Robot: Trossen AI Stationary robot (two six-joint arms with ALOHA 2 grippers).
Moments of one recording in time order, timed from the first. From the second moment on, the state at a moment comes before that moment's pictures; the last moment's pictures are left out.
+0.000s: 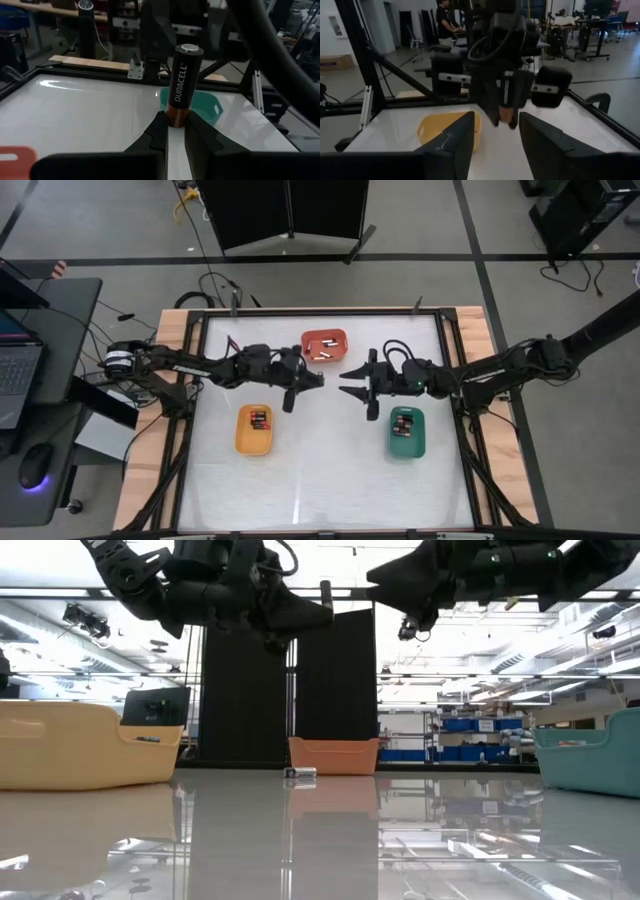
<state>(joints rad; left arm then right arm) 0.15 1.48 0.66 0.72 0.26 -0.14 0.03 1.29 0.55 0.70 0.10 0.08</state>
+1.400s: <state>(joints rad) 0.14 1.62 0.79 0.67 0.27 -0.16 0.00 1.29 0.58 0.54 0.12 0.03</state>
